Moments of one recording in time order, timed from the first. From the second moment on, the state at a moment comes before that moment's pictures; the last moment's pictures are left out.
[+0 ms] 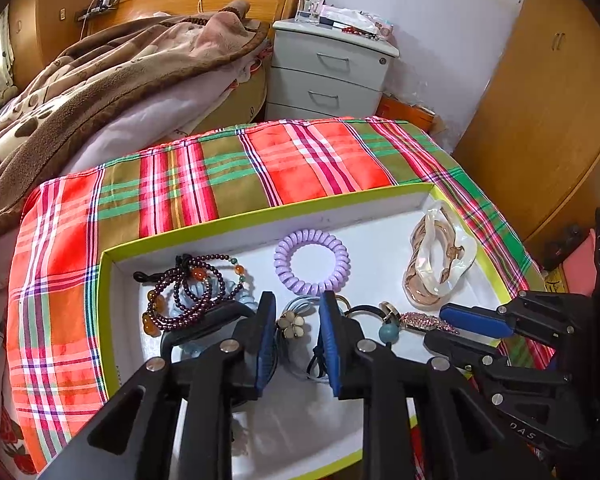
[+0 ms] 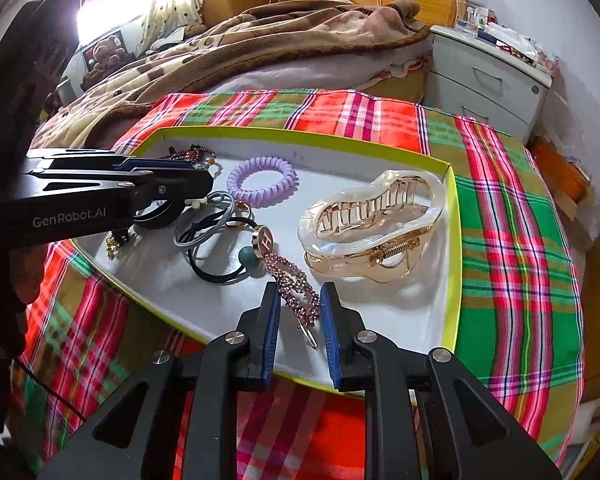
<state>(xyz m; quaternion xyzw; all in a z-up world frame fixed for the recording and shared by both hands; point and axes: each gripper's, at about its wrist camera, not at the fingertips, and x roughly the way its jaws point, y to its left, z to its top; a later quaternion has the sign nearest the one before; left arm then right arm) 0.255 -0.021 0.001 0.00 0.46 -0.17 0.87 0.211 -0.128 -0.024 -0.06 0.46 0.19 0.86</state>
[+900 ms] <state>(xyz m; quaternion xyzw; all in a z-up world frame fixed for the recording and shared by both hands) 0.172 -0.011 0.035 -0.02 0.40 -0.08 0.91 0.142 -0.129 0.027 0.01 0.36 0.14 0.92</state>
